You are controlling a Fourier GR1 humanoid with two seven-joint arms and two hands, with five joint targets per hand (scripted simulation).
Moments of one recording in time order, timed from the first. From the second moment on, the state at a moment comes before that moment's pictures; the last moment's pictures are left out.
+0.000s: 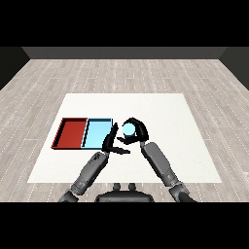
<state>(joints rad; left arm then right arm) -0.37 0.00 -0.41 -1.08 0.27 0.23 -0.40 -0.51 -0.01 0.32 -1.22 -0.20 -0.20 -0.30</state>
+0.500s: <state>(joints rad) -0.42 0.00 -0.44 -1.06 0.31 0.26 -0.39 -0.50 0.00 0.37 -1.26 -0.19 -0.22 -0.29</state>
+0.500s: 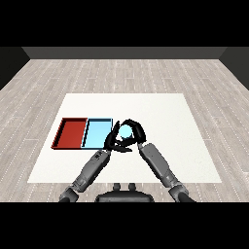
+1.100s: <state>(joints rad) -0.45 0.00 -0.49 -1.02 0.35 0.28 -0.43 -0.54 0.00 0.49 -1.24 -0.22 -0.30 -0.28</state>
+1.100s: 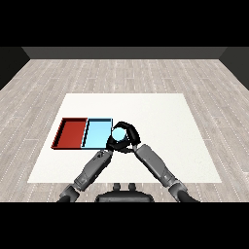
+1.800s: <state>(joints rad) -0.49 0.05 -0.54 -0.99 0.16 0.48 -0.37 -0.58 -0.03 0.60 -1.21 -0.28 -0.37 -0.33</state>
